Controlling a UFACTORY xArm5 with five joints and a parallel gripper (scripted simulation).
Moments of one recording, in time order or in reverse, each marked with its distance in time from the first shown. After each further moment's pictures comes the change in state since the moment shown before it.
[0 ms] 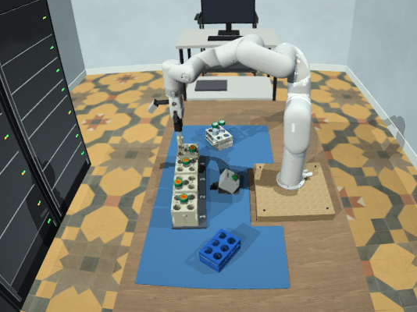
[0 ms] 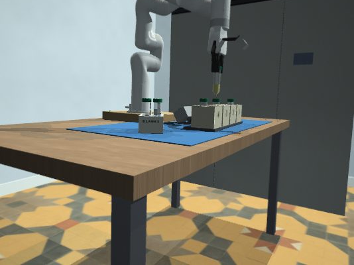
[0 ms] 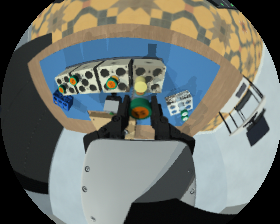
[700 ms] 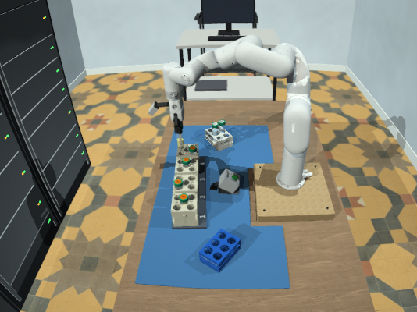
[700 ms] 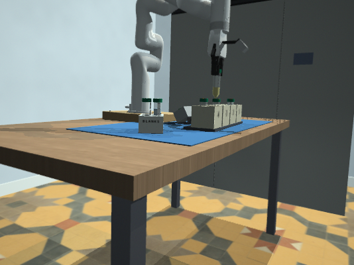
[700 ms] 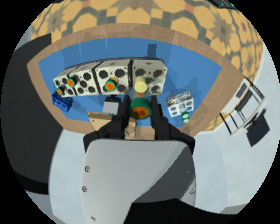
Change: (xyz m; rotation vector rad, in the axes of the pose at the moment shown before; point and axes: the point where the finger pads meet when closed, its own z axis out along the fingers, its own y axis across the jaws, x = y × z) arm 0.000 0.000 0.012 0.000 0.000 0.001
